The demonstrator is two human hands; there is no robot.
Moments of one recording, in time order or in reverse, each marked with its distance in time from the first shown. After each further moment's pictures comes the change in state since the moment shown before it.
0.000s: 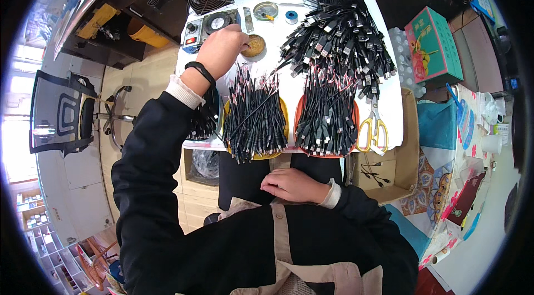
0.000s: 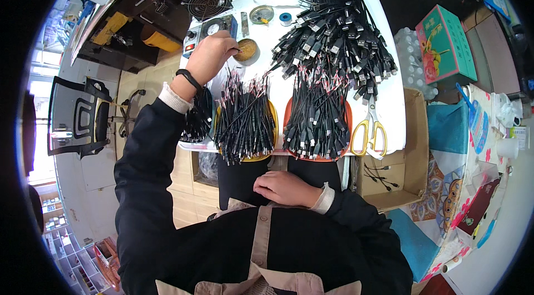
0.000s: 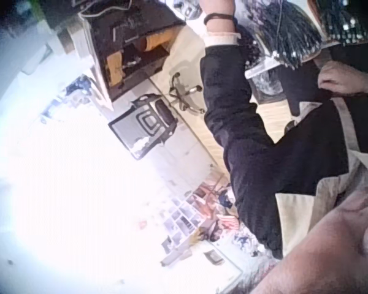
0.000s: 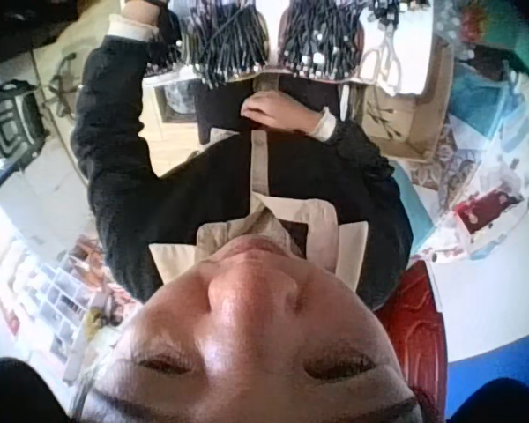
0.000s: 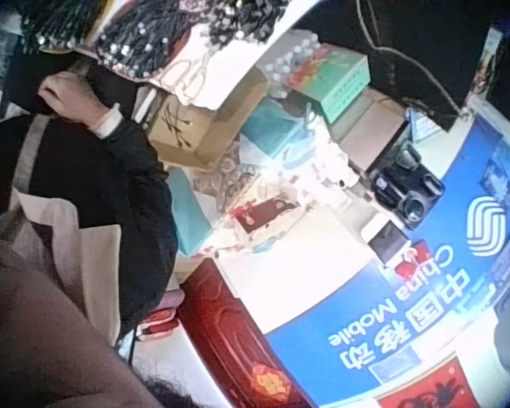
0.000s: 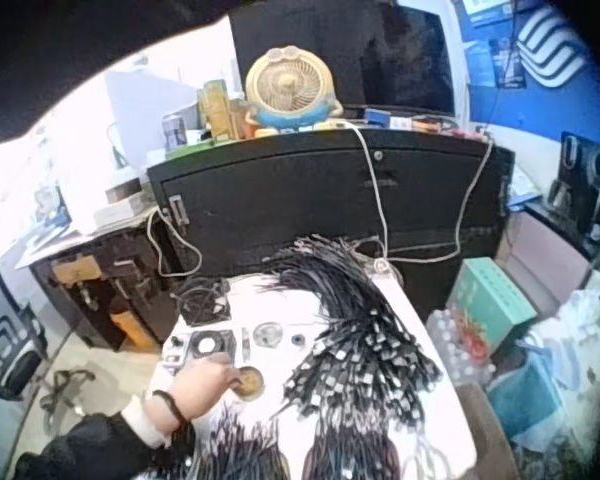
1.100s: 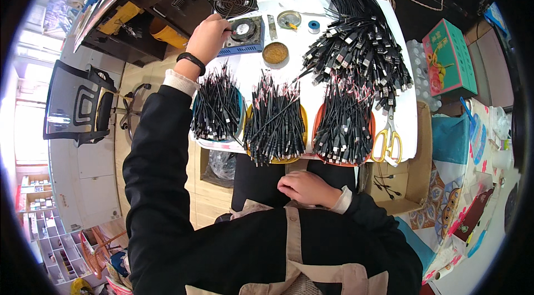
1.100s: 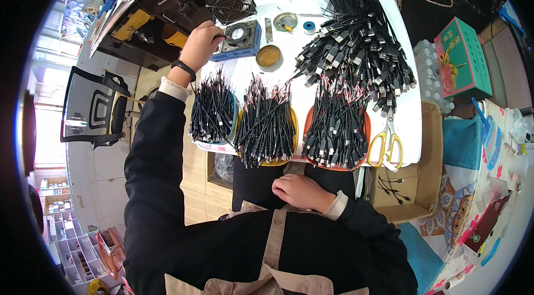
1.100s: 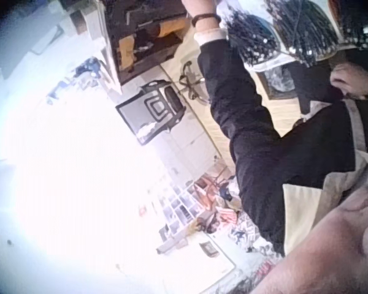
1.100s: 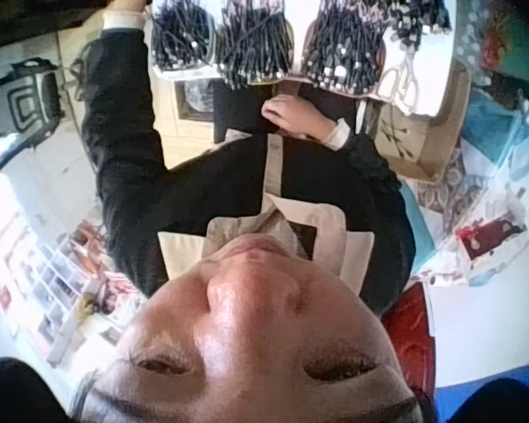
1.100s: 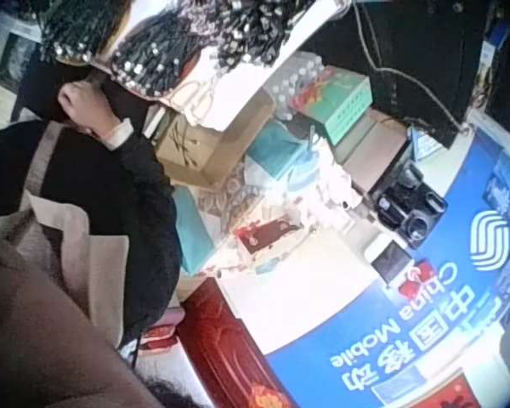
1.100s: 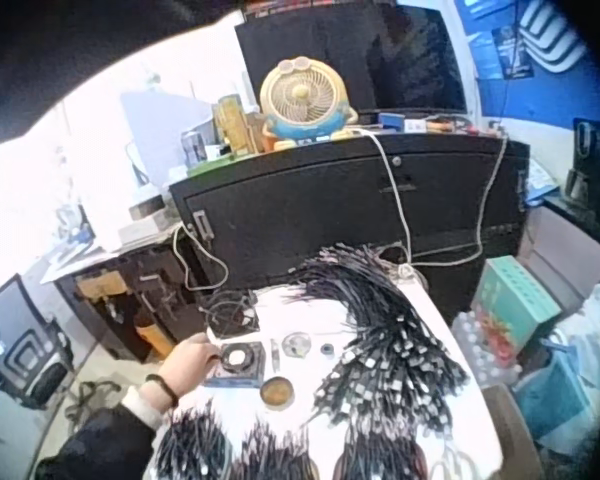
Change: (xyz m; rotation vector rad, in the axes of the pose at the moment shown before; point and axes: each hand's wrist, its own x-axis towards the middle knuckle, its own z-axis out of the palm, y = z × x) left_hand -0.008 -0.071 -0.038 0.102 0.071 -0.199; right_hand 0.003 0.009 0.002 -0.113 -0.009 0.054
